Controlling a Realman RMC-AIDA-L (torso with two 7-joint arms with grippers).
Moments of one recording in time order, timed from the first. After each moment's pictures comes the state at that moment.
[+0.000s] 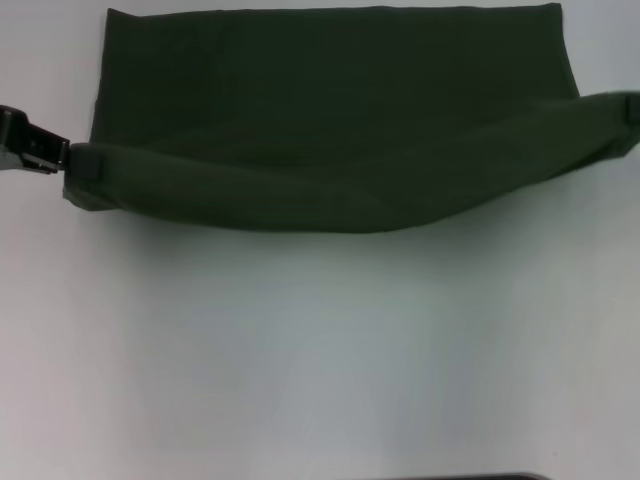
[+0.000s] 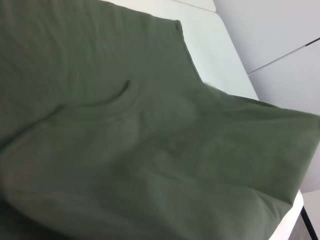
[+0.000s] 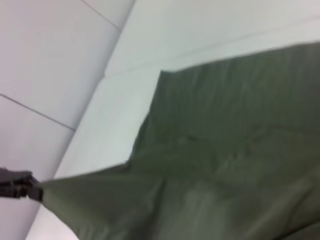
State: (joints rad) left arm -0.71 -1.86 0.56 0.84 2.38 2.00 -2.40; right arm 0.55 1.89 -0.45 -1.05 -2.28 -1.99 2.44
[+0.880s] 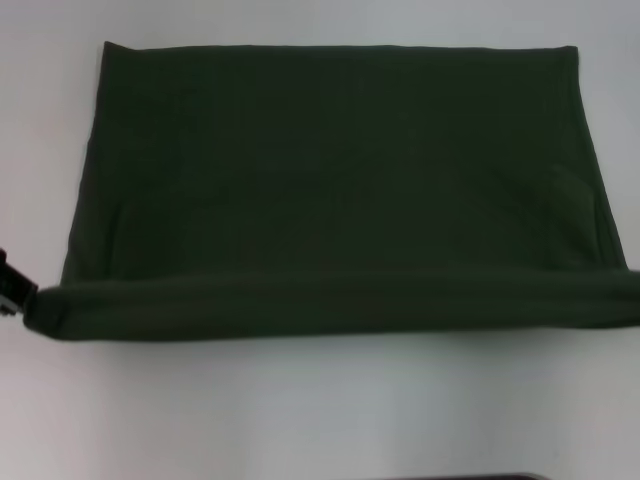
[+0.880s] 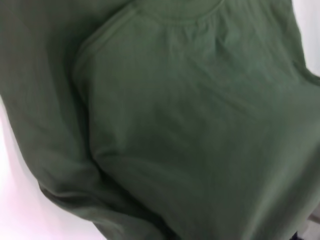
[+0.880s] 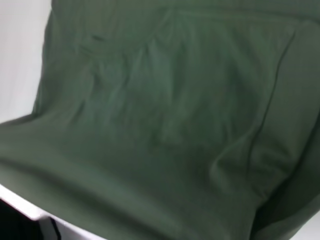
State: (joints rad) left arm -0.64 -1.82 0.84 0.81 2.41 2.06 -2.54; right arm 0.37 1.83 -0.85 -1.08 -2.26 -2.00 2.61
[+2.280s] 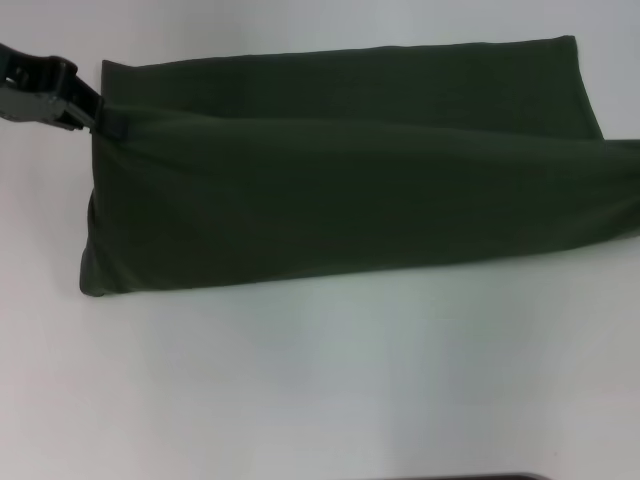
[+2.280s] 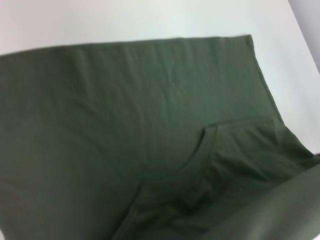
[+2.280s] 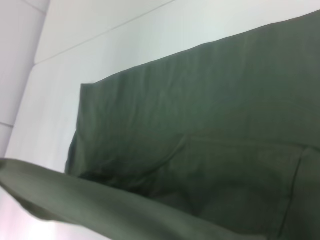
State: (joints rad) left arm -0.84 -1.83 0.76 0.79 2.41 1.82 -2.57; right arm 0.47 1.81 -0.59 -1.02 -2.28 -1.91 2.56
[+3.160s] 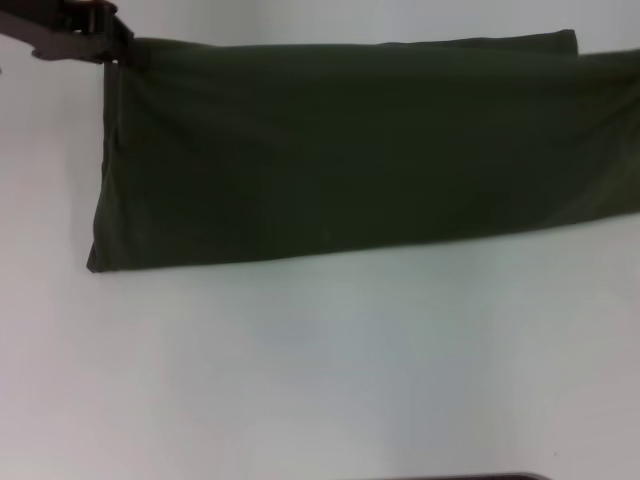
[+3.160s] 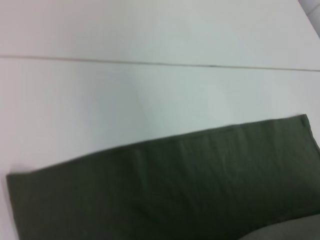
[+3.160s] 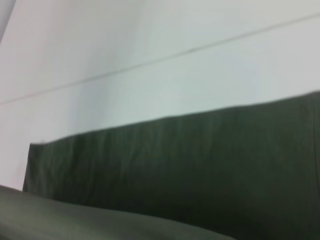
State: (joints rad) left arm -0.87 -1.89 0.80 0.79 2.44 1.51 -2.62; right arm 0.65 1.81 -0.59 -0.94 -2.43 -1.68 2.60
